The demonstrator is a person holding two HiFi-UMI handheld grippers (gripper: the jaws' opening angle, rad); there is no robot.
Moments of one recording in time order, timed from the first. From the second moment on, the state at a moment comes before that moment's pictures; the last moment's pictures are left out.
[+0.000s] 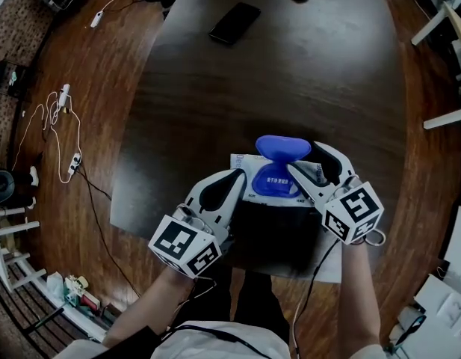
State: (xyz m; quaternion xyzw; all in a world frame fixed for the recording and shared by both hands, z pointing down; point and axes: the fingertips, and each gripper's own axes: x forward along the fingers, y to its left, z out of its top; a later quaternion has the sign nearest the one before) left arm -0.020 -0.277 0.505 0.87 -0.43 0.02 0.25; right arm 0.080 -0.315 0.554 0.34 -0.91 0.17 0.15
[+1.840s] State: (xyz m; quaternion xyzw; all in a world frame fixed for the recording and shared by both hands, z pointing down) left arm -0.030 -0.248 0.478 0.88 -0.42 0.00 0.23; right arm 0.060 -0.243 0.535 0.34 -0.91 0.18 0.13
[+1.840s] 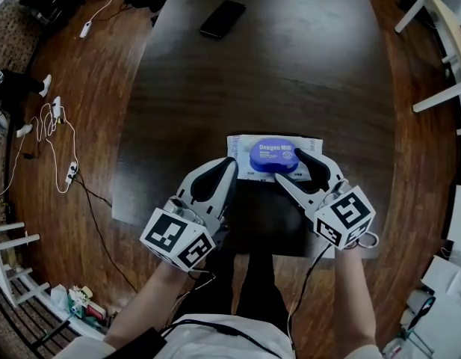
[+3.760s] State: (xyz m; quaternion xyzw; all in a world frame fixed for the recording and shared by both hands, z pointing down) left arm -0.066 -0.239 0.461 0.88 -0.41 -0.01 0.23; right arm 0.010 -0.214 0.585 0.33 -0.88 0.22 0.25
